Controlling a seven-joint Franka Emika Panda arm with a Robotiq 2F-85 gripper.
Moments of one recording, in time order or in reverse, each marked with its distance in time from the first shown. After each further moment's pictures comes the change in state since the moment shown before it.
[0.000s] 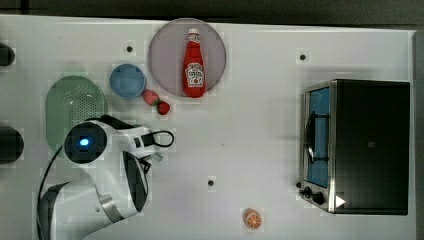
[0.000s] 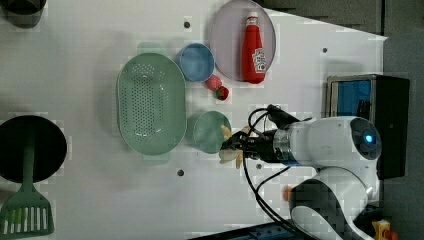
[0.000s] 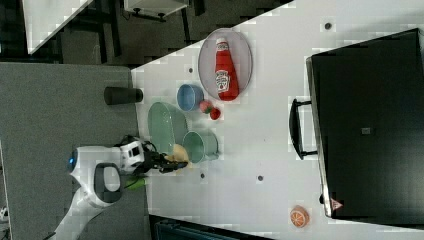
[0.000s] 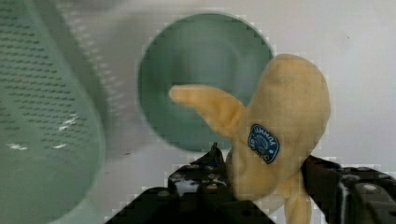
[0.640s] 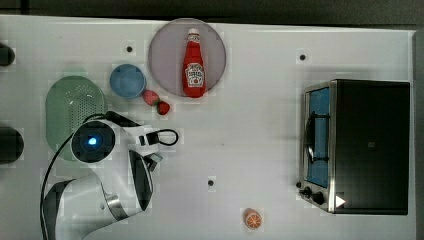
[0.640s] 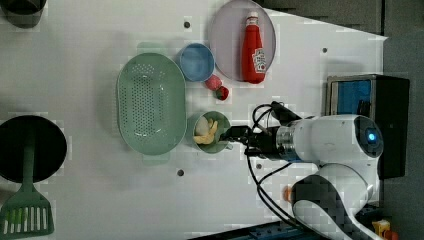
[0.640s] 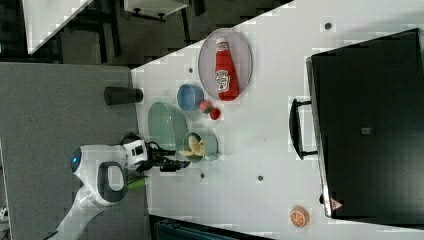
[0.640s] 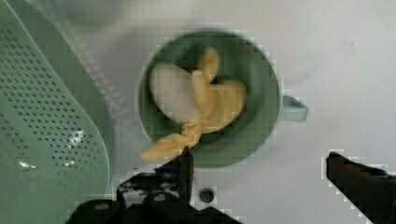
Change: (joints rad) arm -0.008 -0.002 -0.013 0.002 0.010 0.038 0.005
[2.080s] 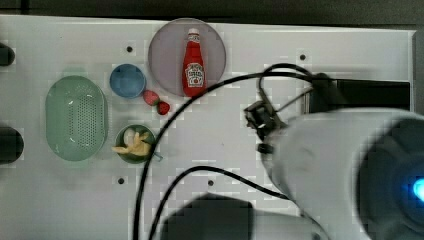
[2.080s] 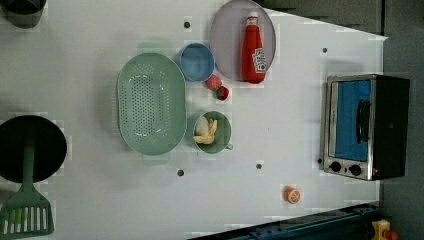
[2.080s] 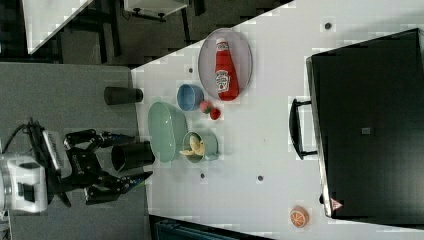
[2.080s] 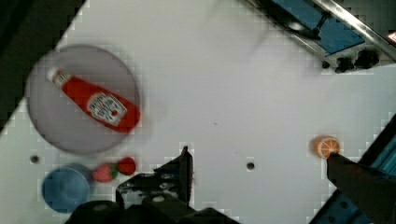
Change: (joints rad) arm -0.110 -0.350 -0.474 0.513 -0.111 -0.742 -0.009
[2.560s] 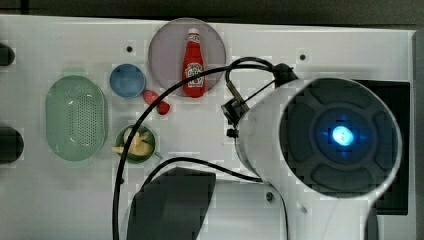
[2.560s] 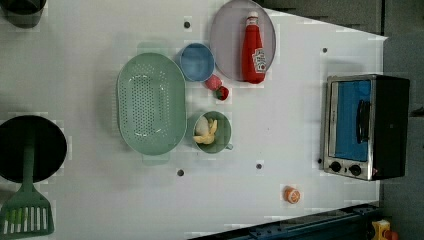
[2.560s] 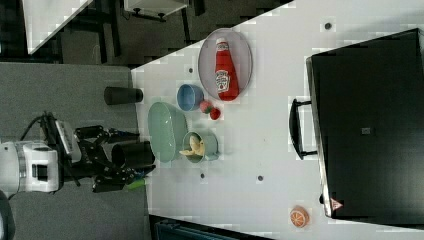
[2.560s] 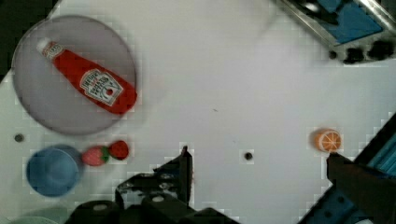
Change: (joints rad) arm 0.036 0.038 0.015 -0.019 0.002 0.009 -0.004
